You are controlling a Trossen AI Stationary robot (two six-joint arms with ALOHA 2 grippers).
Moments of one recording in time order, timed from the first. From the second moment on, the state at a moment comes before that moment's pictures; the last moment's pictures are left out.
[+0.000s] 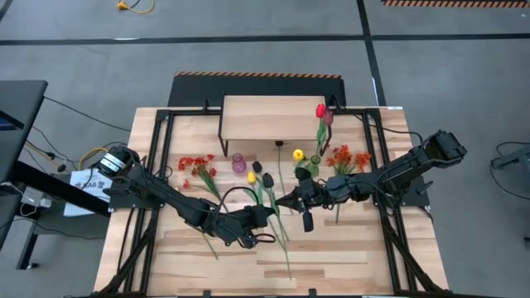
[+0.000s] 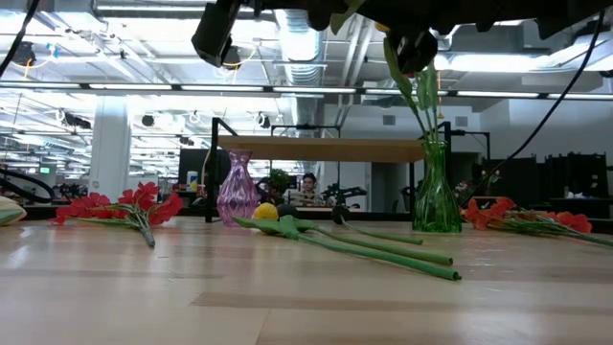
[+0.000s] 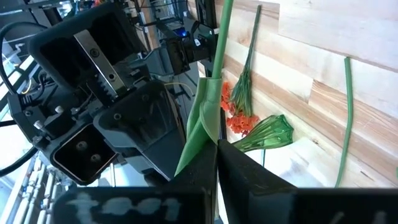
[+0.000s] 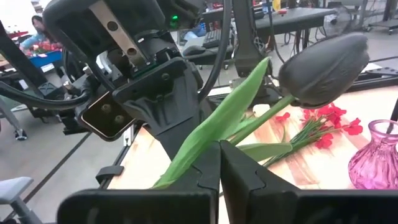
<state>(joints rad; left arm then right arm) -0.49 1.70 1.10 0.20 -0.76 1.50 0.32 1.43 0.66 0.64 0.18 0.19</state>
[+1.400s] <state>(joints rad) -0.45 1.70 1.10 0.22 -0.66 1.52 0.33 1.43 0.66 0.64 0.11 0.24</state>
